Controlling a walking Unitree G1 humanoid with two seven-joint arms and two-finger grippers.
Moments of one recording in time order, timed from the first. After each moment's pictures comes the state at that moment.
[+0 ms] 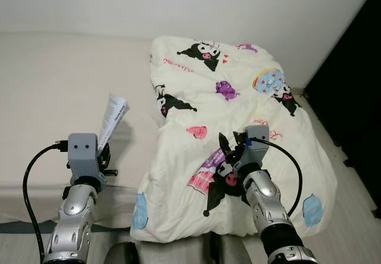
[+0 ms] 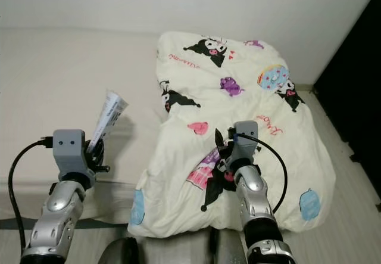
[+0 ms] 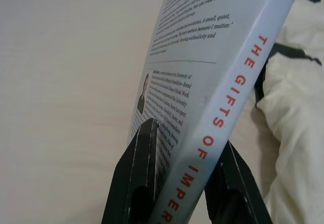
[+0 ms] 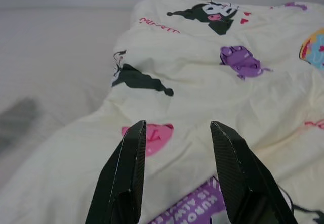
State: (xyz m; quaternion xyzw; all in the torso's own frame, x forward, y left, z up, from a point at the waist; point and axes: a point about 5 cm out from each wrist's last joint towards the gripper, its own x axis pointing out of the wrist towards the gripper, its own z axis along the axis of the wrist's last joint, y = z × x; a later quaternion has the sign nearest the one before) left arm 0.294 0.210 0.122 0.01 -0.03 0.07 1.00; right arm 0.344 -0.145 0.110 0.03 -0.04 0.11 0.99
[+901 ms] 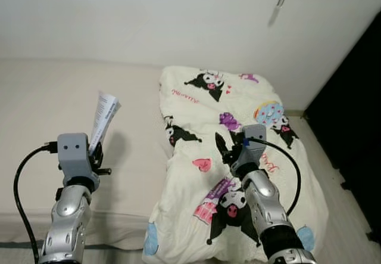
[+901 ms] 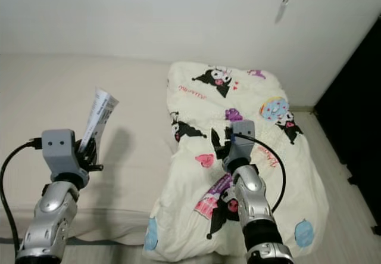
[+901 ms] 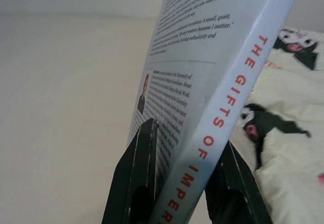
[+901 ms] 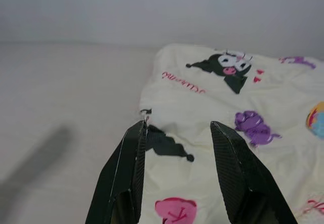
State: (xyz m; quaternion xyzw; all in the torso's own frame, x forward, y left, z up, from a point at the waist) left arm 0.291 0.220 0.125 0.00 -0.04 0.08 1.00; right arm 0.341 -0.143 0.113 0.03 -0.04 0.12 0.99
